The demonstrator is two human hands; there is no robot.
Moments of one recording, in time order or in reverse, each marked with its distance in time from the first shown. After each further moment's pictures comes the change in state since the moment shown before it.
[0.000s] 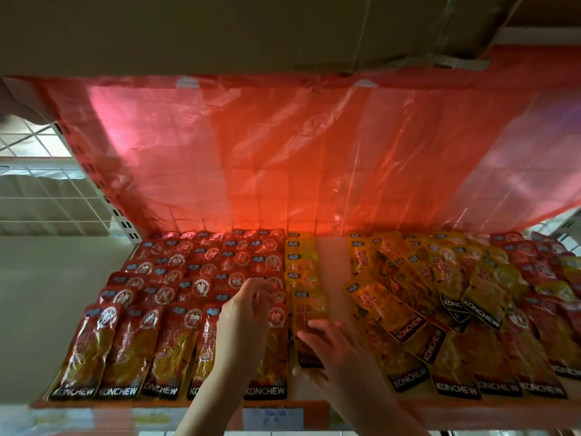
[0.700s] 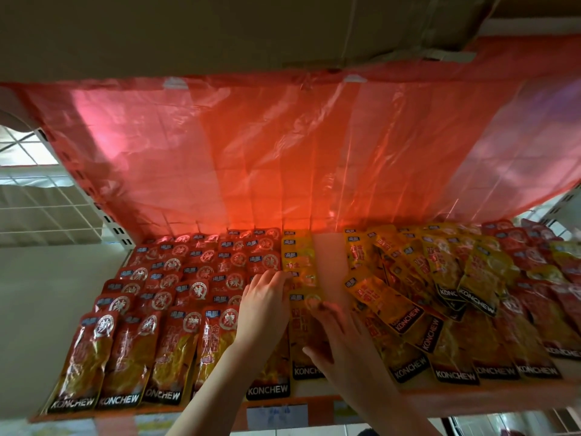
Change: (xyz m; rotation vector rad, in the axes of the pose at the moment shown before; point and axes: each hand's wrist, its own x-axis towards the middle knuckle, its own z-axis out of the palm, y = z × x) left_hand 0.027 -0.013 0.032 0.359 -0.153 0.238; right_hand 0.001 0.000 0.002 0.108 -0.010 0.212
